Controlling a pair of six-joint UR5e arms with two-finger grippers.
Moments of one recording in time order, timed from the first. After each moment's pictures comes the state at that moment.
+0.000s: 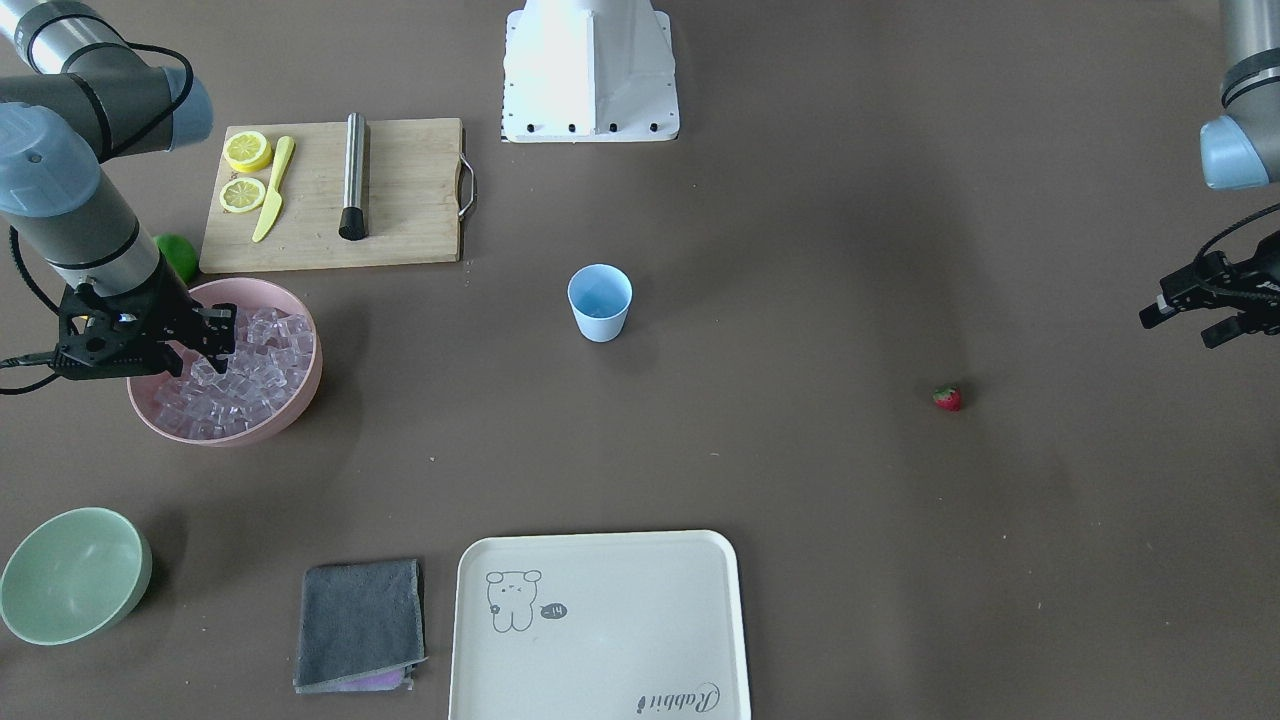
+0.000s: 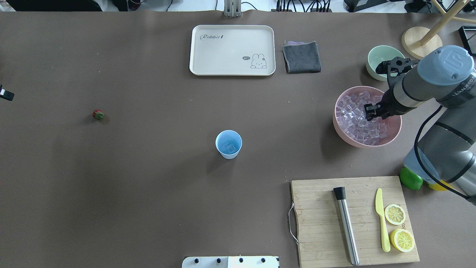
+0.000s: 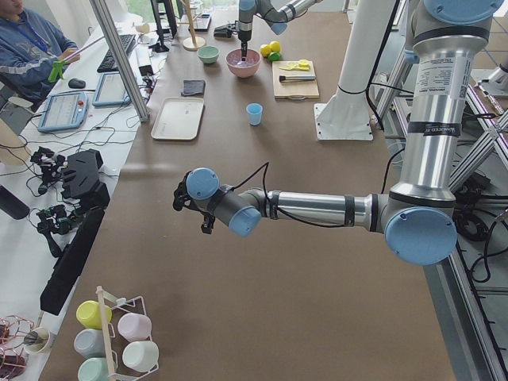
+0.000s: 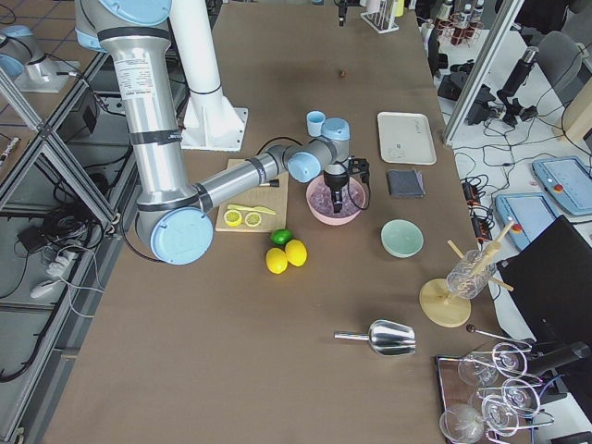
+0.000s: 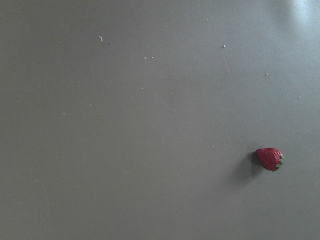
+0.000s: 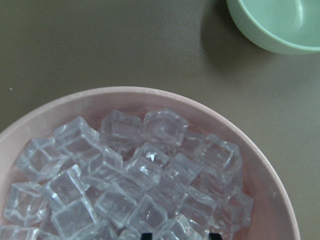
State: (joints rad) left arm -1.31 -1.64 -1.50 -2.15 -2.55 -0.46; right arm 0.87 -1.39 1.78 -1.38 2.00 0.80
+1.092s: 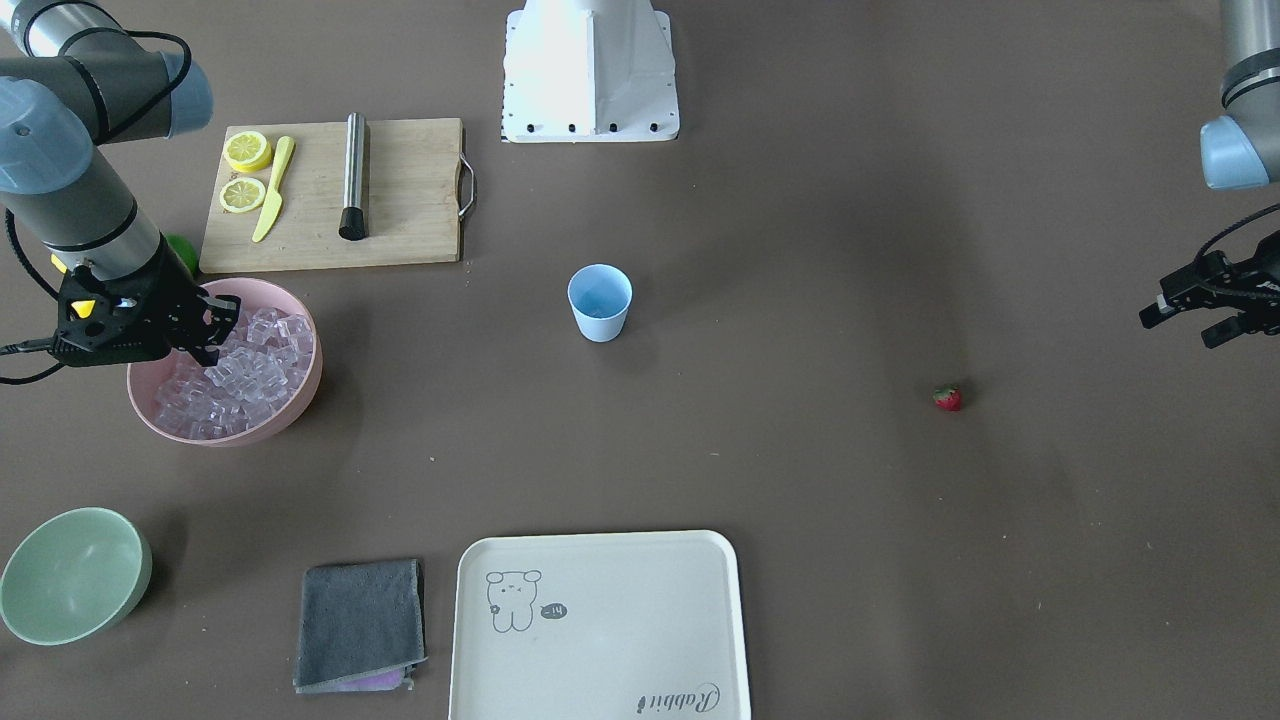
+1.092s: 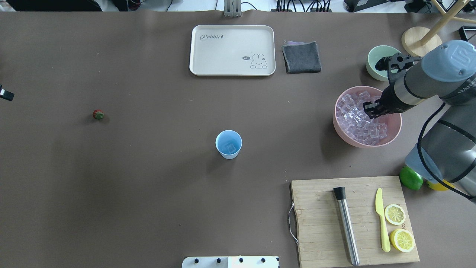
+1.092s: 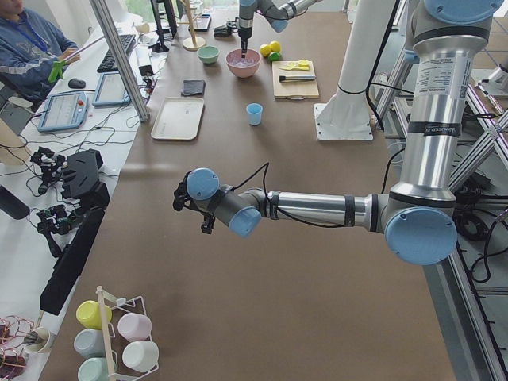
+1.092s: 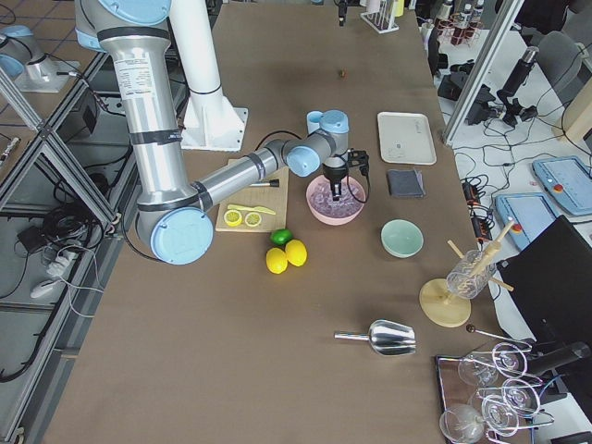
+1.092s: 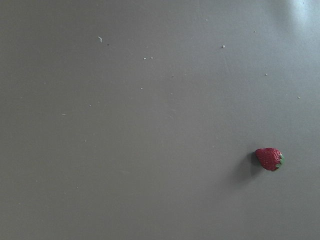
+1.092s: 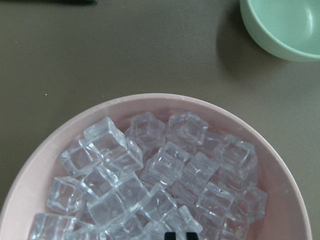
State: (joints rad) left arm -1.31 -1.64 -1.50 -2.16 -2.55 -0.46; right arm 0.87 -1.39 1.82 -1.39 2.02 0.80
